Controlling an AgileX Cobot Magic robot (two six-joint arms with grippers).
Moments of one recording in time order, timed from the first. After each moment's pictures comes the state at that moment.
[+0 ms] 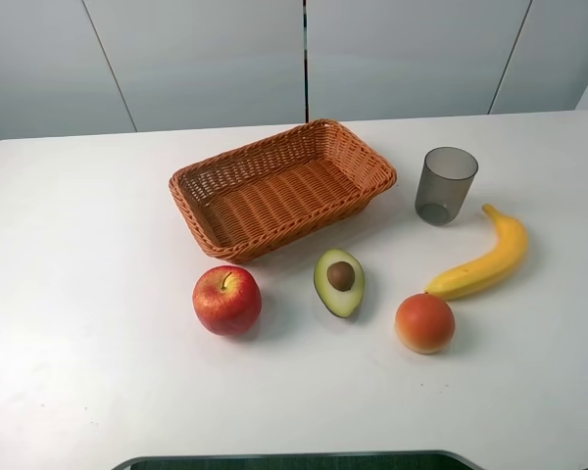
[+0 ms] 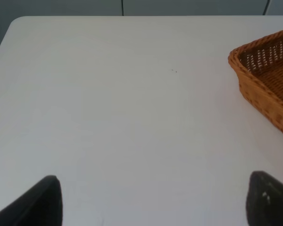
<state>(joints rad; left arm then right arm) 0.02 0.00 -0.51 0.00 1.09 -0.05 0.16 0.00 -0.51 -0.01 1.10 0.06</state>
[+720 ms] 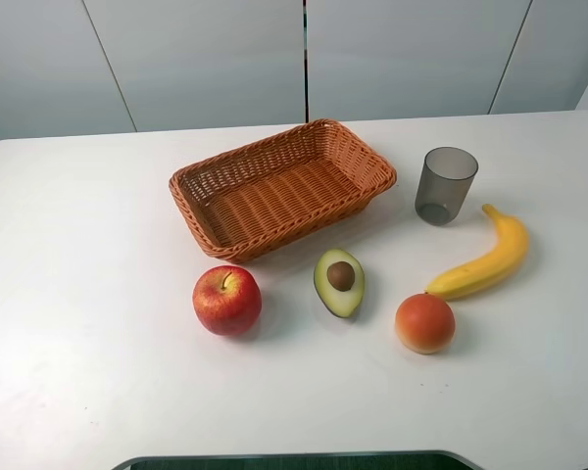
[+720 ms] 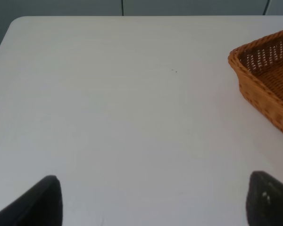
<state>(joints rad) 0.02 0.00 -0.51 0.00 1.09 -0.05 0.16 0.00 -0.52 -0.01 1.13 0.06</state>
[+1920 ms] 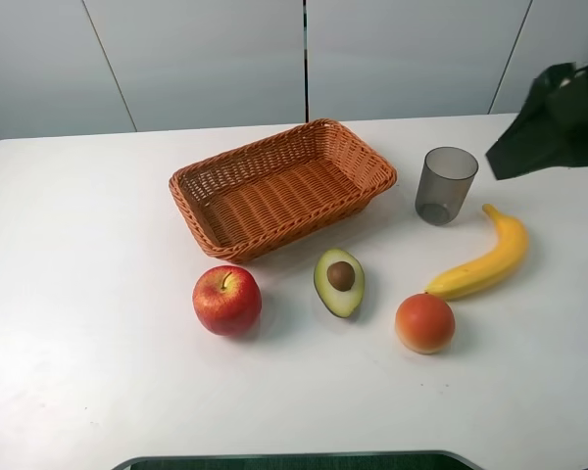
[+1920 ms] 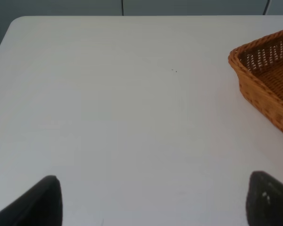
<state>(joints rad) 0.02 0.00 -0.51 0.00 1.09 -0.05 0.47 1.04 -0.91 0.06 1.05 0.11</state>
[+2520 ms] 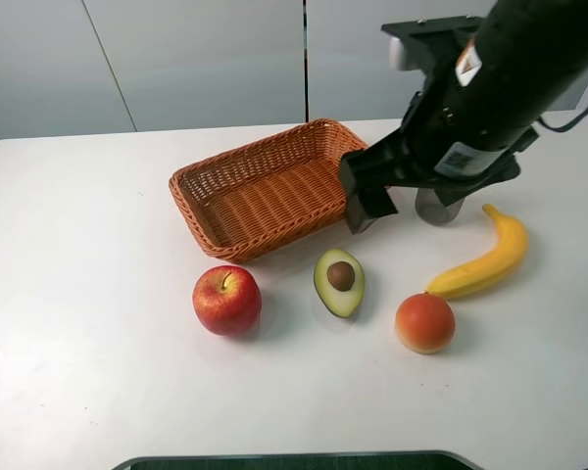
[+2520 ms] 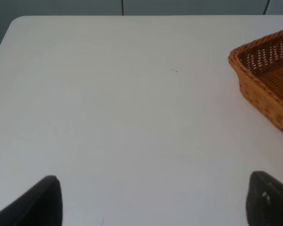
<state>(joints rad) 0.02 0.00 -0.51 0.00 1.09 -0.05 0.72 1.49 -1.03 -0.01 0.92 0.35</state>
